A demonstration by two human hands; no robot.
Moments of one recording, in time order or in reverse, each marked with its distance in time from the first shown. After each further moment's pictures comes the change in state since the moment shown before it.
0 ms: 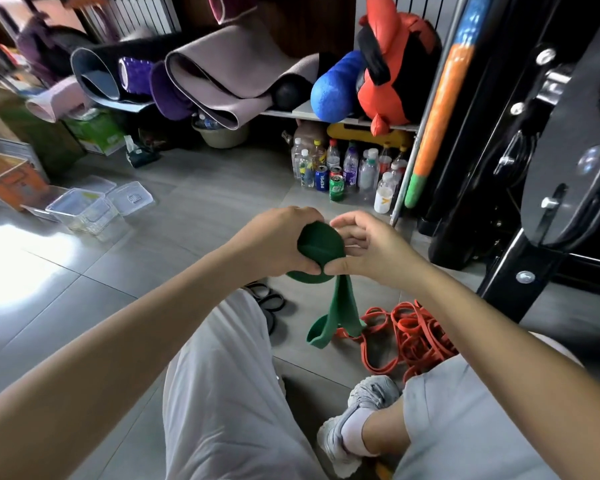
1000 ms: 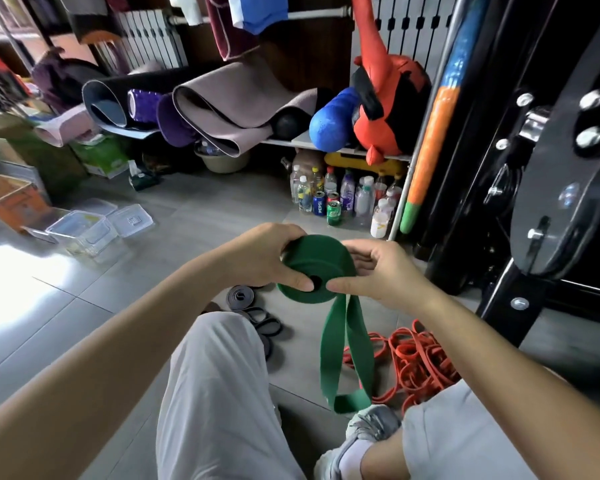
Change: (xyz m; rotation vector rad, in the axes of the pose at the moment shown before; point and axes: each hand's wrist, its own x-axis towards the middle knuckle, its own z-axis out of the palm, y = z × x) left_hand 0.002 -0.014 -0.022 -0.327 -0.098 -0.018; right_hand -0.010 -0.017 -0.008 0.035 0.032 -0.144
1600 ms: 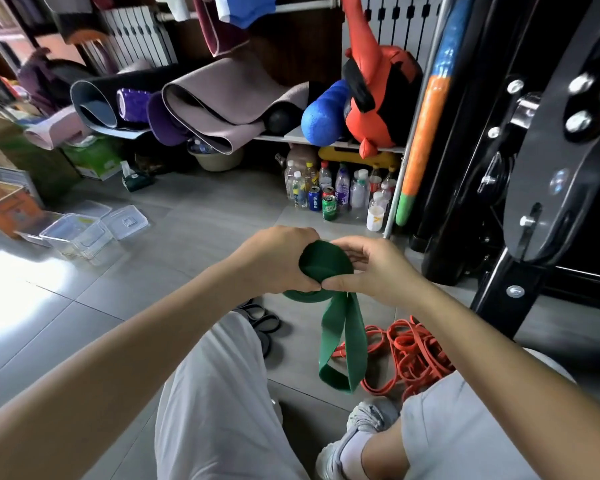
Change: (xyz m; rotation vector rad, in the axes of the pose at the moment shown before) left_hand 0.007 0.024 0.022 0.433 0.064 0.005; right_hand 0.000 0.008 -0.001 -0.177 0.020 0.045
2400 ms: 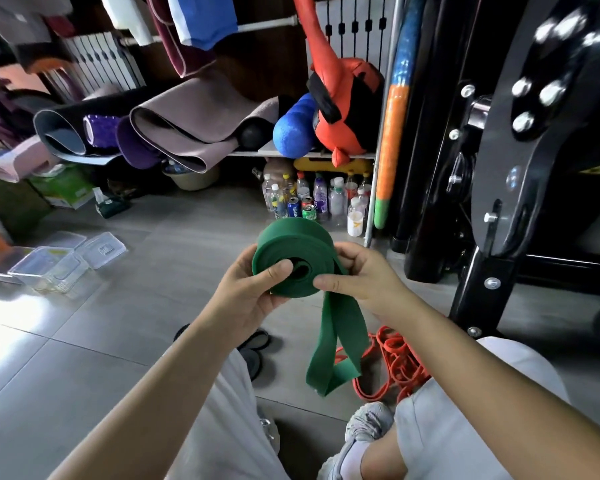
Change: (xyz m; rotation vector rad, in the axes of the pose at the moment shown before) left_hand -0.010 -0.012 0.042 -1.784 0.085 -0.034; right_hand -0.009 0.017 0.001 0.501 0.123 0.012
